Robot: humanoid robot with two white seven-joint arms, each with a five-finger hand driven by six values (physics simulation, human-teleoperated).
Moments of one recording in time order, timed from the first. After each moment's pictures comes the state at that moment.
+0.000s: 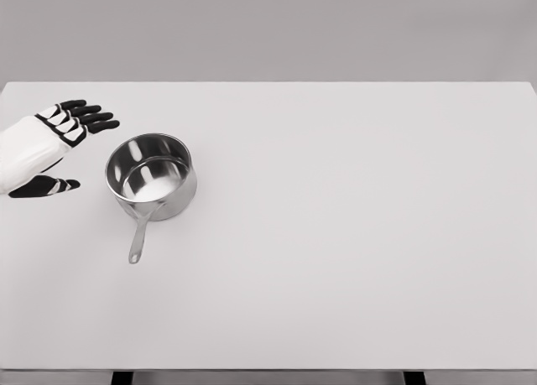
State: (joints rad) left arm -0.02 0.81 0.06 -1.75 -0.49 -0.61 -0.23; right arm 0.06 0.00 -0.08 0.05 -0.27 -0.07 0.21
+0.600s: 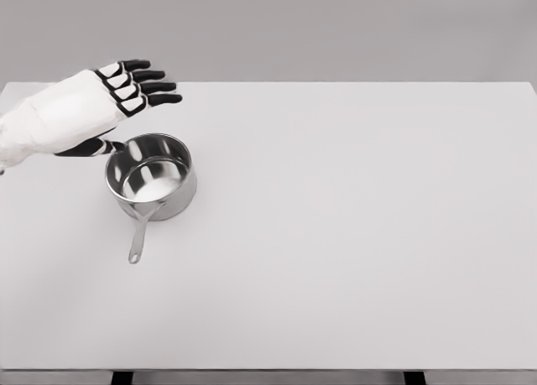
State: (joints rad) left arm -0.39 0.87 -0.27 -1.80 -0.47 -0.61 -0.25; right arm 0.06 0.00 -0.08 0.05 -0.27 -0.07 0.21
